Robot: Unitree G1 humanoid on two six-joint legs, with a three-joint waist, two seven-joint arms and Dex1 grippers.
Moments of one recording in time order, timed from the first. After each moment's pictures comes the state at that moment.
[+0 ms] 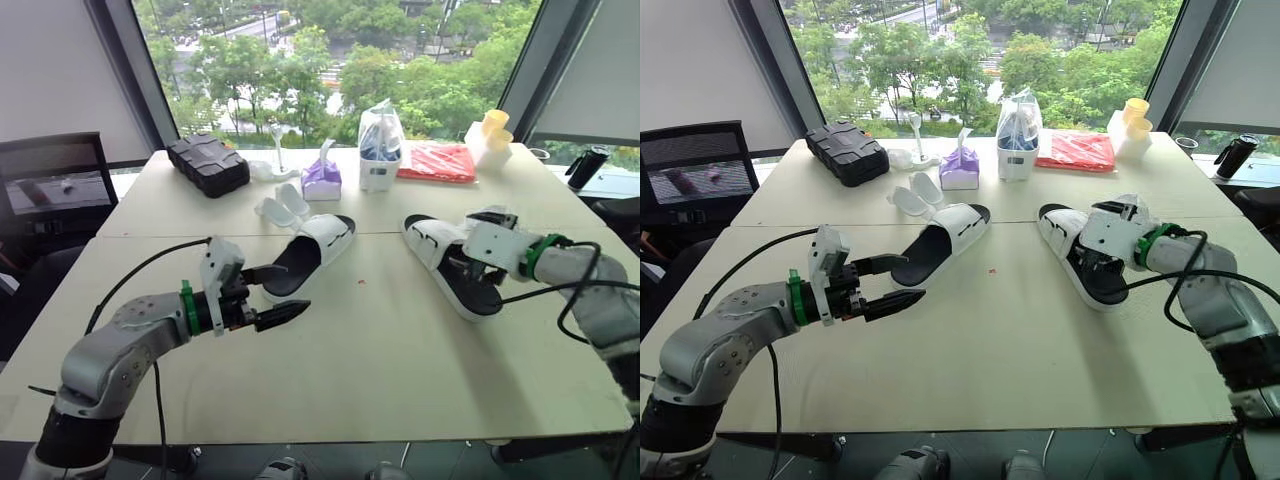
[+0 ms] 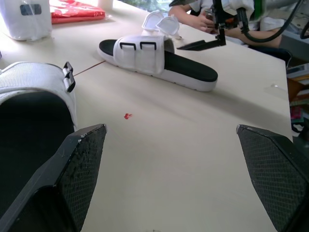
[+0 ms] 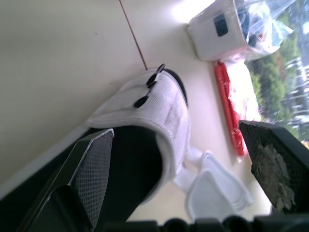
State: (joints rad) left arm -0.31 0.62 0.06 -0.41 -0.72 0.73 -0.76; right arm -0.59 -0.97 0.17 0.24 -0.27 -0.04 0.63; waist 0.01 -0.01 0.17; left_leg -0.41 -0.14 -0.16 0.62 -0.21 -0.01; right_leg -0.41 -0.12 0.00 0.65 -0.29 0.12
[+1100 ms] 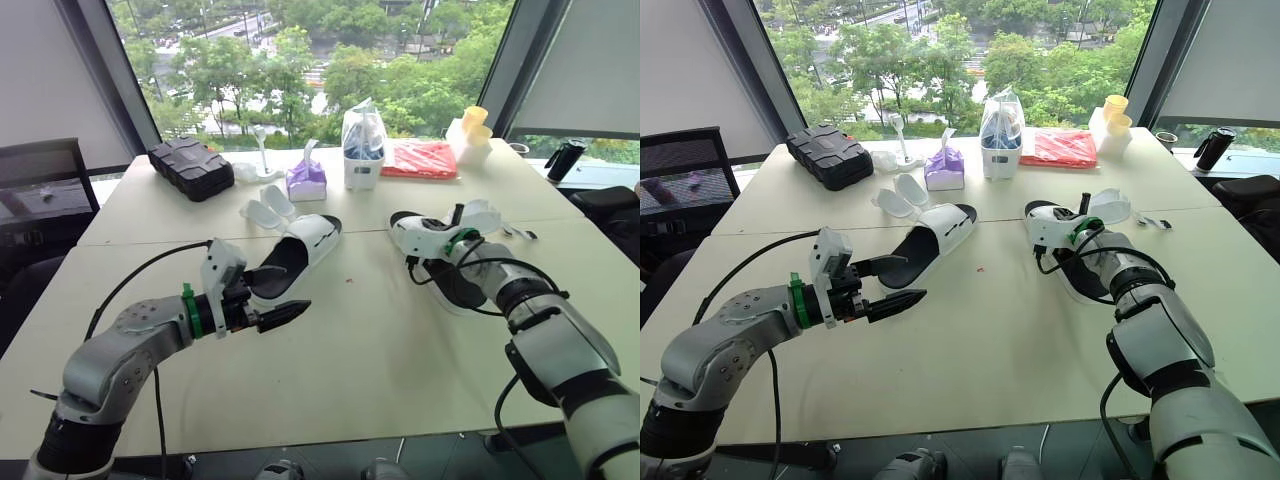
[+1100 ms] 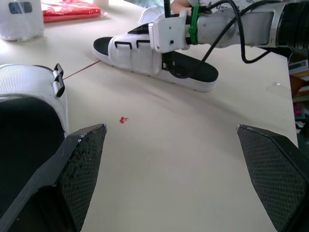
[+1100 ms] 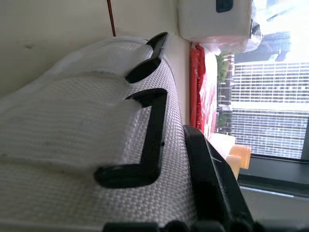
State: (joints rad) left arm -0.29 0.61 0.06 -0.45 -0.72 0.73 -0.71; right arm -1.12 -0.57 0.51 1.31 -0.73 -0.35 0.00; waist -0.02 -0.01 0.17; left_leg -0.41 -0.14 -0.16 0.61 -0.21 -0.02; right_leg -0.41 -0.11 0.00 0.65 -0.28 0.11
